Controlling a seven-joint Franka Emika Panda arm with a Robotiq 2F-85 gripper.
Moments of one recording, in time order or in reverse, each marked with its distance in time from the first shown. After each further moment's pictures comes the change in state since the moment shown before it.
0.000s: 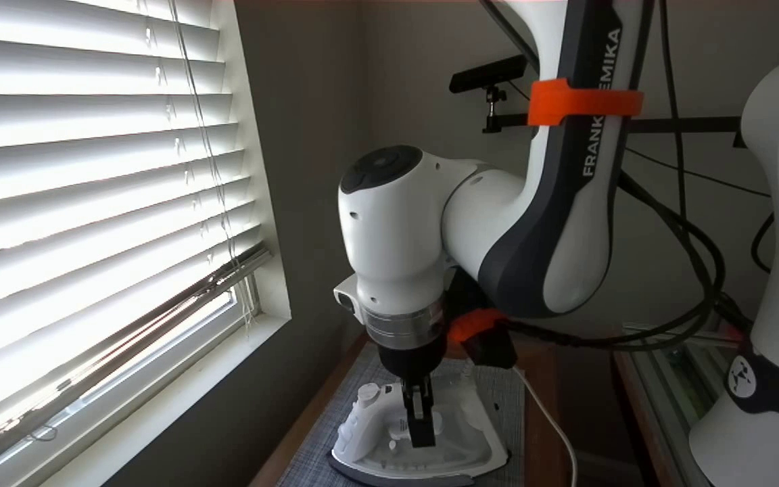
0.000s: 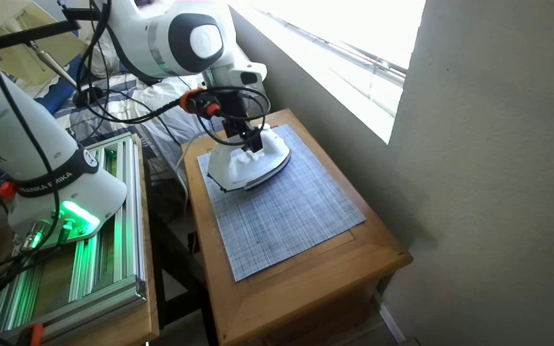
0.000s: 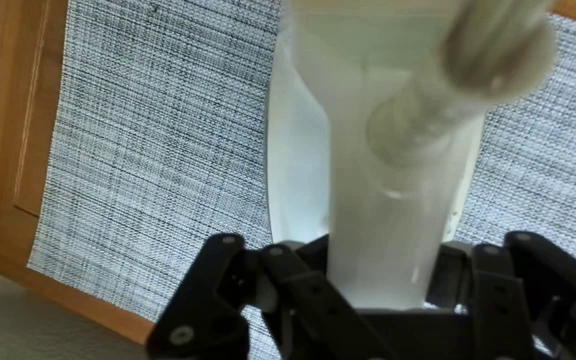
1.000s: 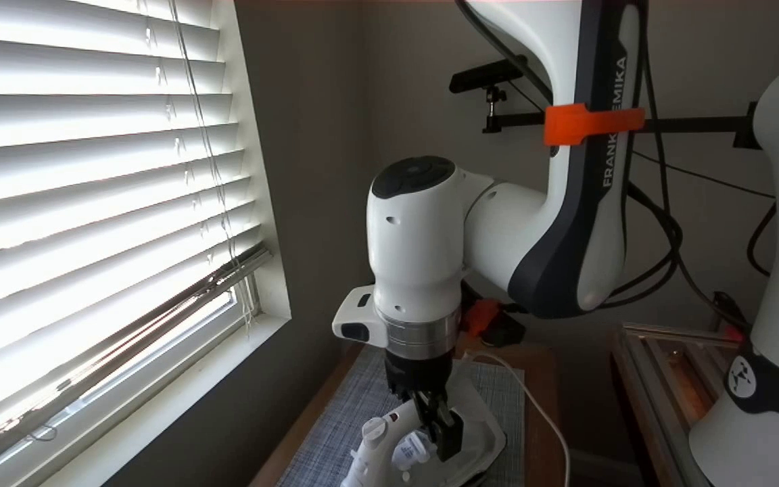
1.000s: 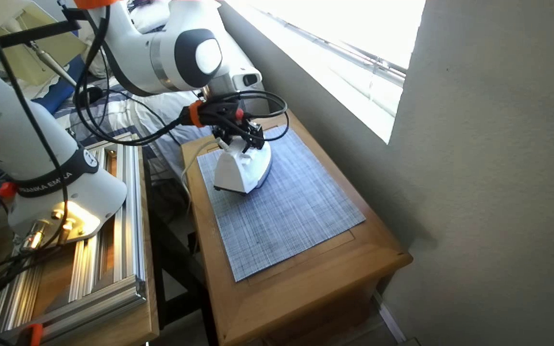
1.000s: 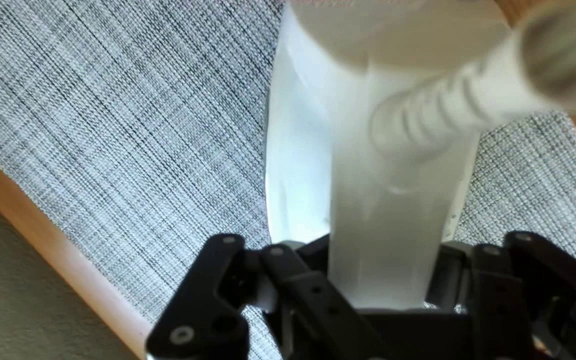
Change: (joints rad) arm -0.132 0.054 0.068 -0.009 -0.208 0.151 -0.383
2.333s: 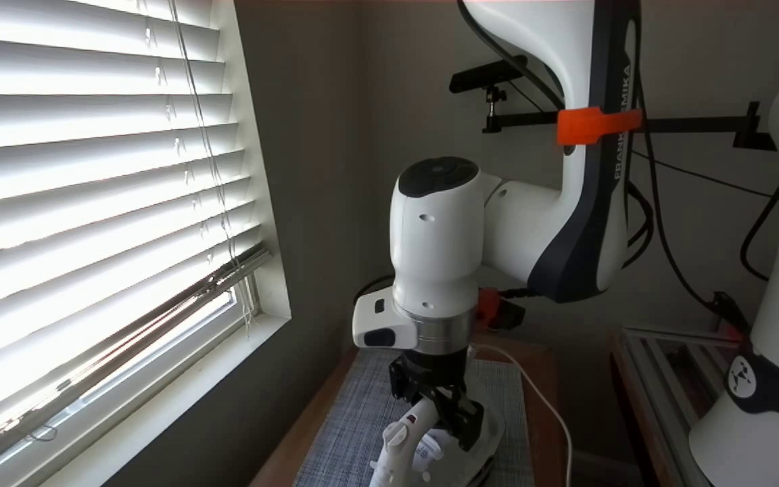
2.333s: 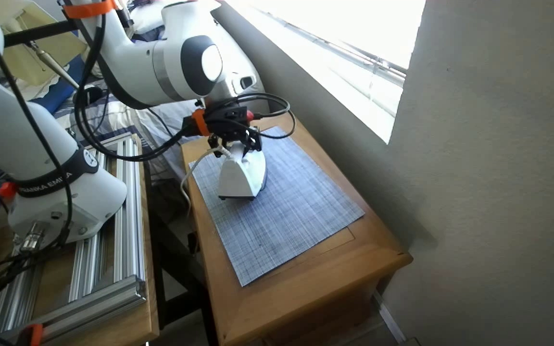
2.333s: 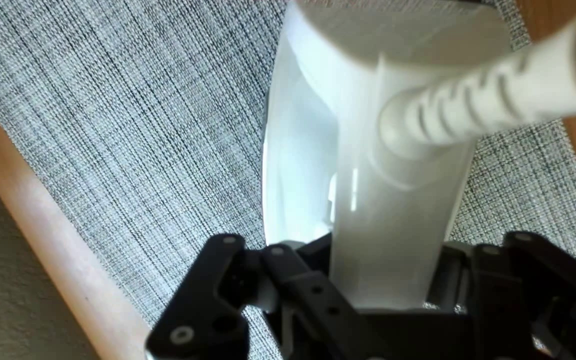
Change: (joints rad) arm -0.128 0.012 0.040 0.001 -0.252 0.038 -0.102
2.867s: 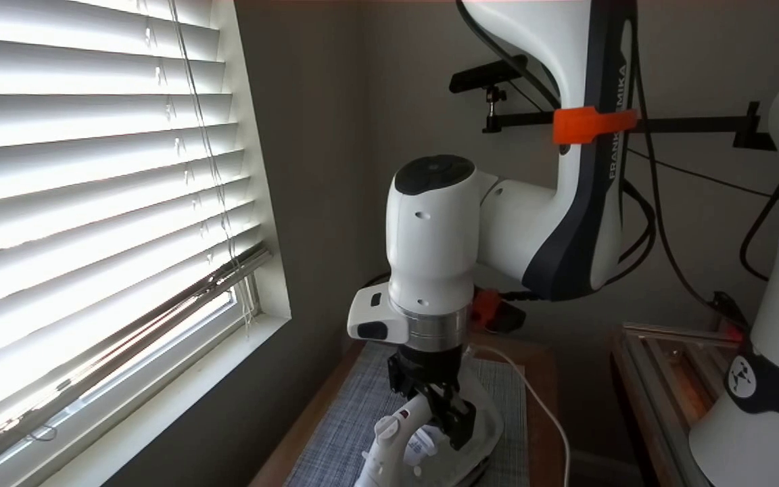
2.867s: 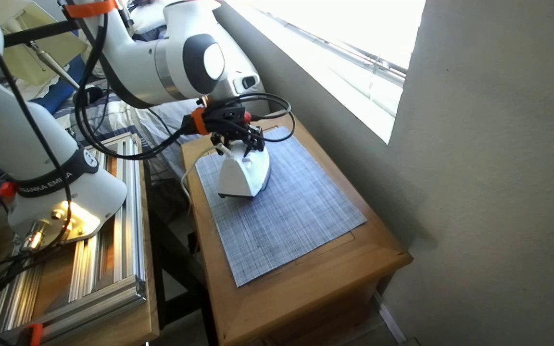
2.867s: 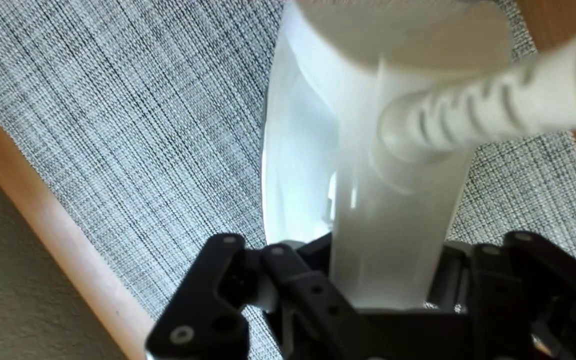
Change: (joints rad) arm 0.004 0.000 -0.005 0.011 0.002 0.000 0.098
